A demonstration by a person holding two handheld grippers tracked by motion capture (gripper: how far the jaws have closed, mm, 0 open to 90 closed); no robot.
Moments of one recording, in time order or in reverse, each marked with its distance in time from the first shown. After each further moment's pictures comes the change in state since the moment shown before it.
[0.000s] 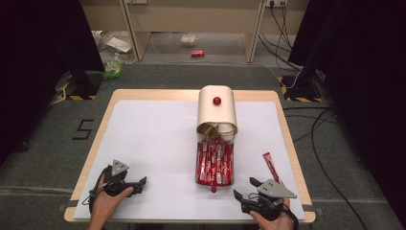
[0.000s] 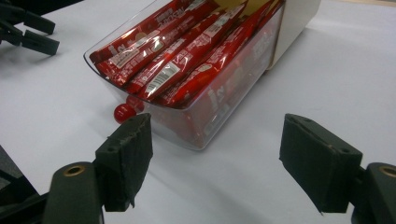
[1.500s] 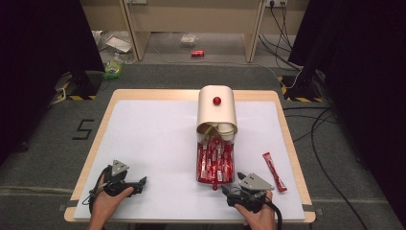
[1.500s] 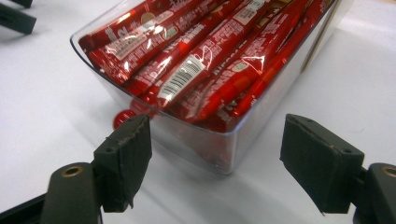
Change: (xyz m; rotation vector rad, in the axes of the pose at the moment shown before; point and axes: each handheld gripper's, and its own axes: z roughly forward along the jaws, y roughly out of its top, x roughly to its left) left arm 0.000 0.000 0.000 0.000 0.001 0.000; right arm 0.013 0.007 0.044 0.040 -0.024 -0.070
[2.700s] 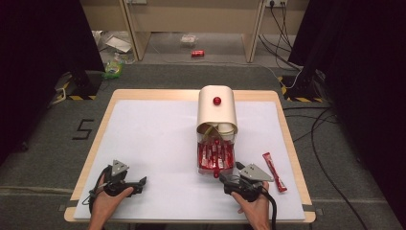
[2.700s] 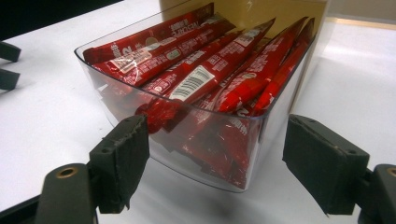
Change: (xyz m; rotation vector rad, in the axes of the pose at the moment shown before) left arm 0.000 0.000 0.000 0.001 0.000 0.001; right arm -0.011 0.014 0.020 -0.109 -0.024 0.073
